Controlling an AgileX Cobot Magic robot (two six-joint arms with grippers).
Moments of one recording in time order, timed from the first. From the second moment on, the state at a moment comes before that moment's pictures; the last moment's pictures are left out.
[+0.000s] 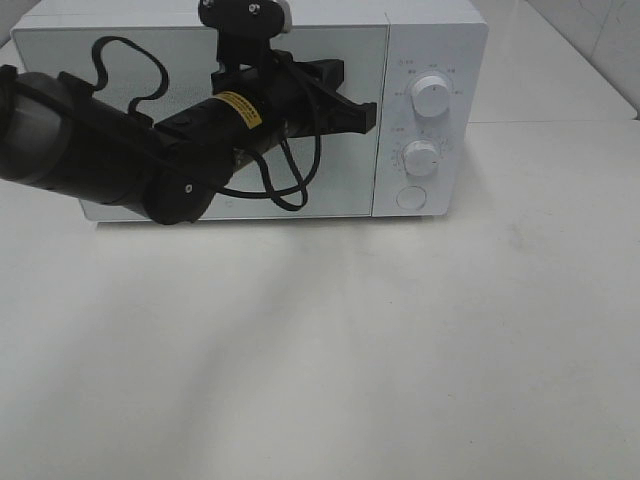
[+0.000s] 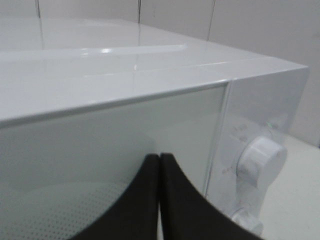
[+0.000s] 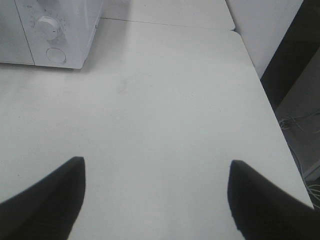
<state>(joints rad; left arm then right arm) -0.69 2.06 -1.15 -0.10 -0.77 0.00 0.04 0.00 -0.50 -0.12 1.01 0.03</state>
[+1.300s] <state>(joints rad) -0.73 1.67 -0.97 -0.02 0.24 0.00 0.04 0.00 -0.50 -0.12 1.01 0.03</state>
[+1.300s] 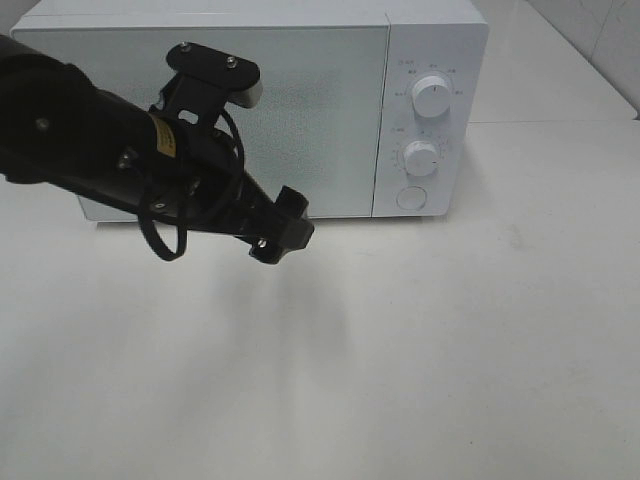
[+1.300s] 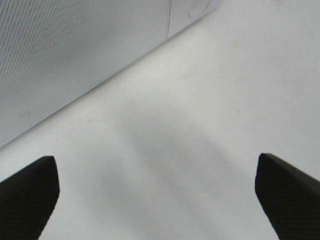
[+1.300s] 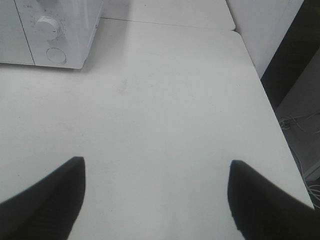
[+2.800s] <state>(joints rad) -0.07 0.99 -0.75 -0.04 1.20 -0.03 0.04 0.00 -0.50 -0.12 1.01 0.03</state>
